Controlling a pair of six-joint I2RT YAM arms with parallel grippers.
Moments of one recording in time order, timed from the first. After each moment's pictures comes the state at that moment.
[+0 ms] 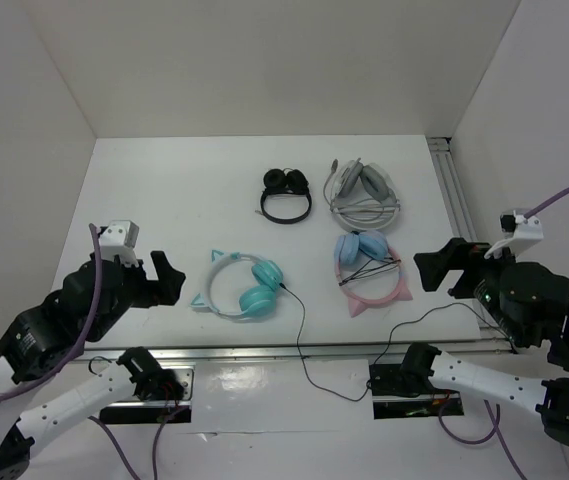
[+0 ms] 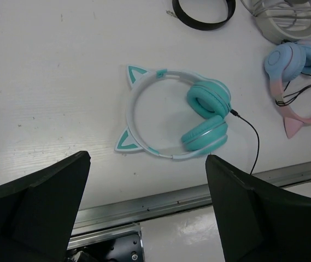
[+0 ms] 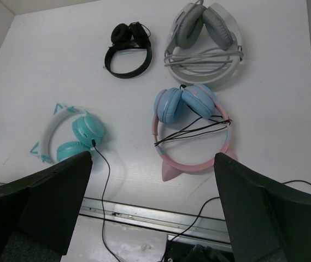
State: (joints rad) left arm -0.74 0.55 1.08 -1.07 -0.43 -0.53; right arm 1.01 0.59 1.43 -1.28 0.74 0.61
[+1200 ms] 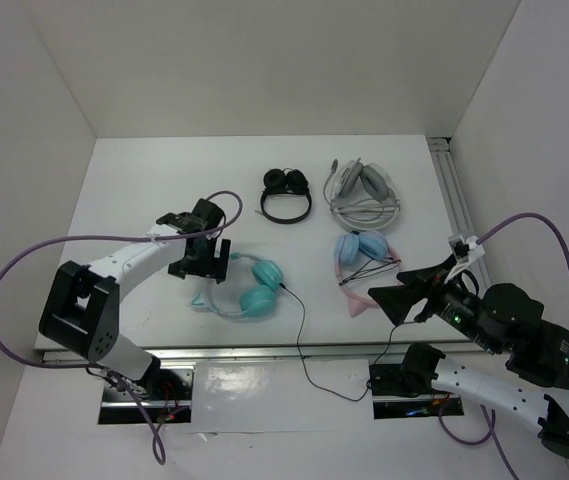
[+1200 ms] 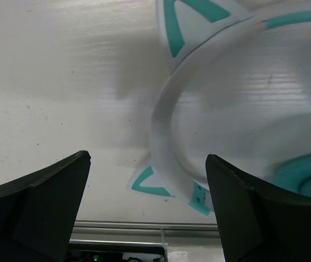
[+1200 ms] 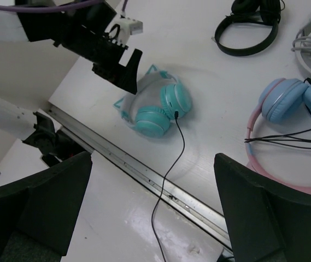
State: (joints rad) left arm -0.43 1.50 1.02 -0.83 -0.17 -0.34; right arm 1.00 0.34 1.01 -0.87 0.30 0.53
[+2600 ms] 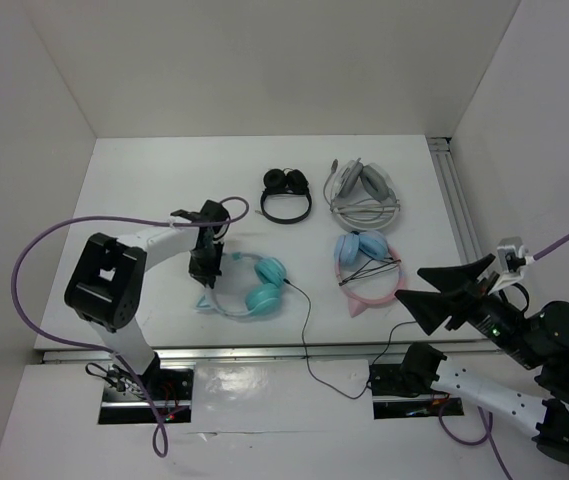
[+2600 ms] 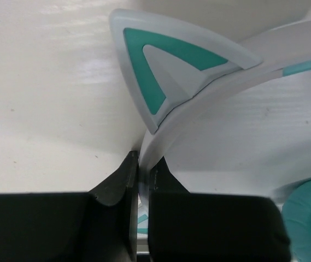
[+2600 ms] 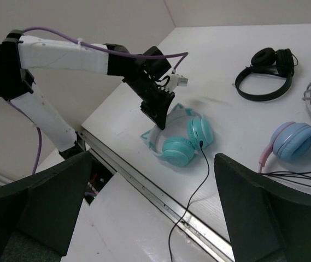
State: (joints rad) left arm -0.37 1.73 1.05 -0.76 -0.04 -0.31; right arm 1.00 0.23 1.09 -0.82 0.25 0.46
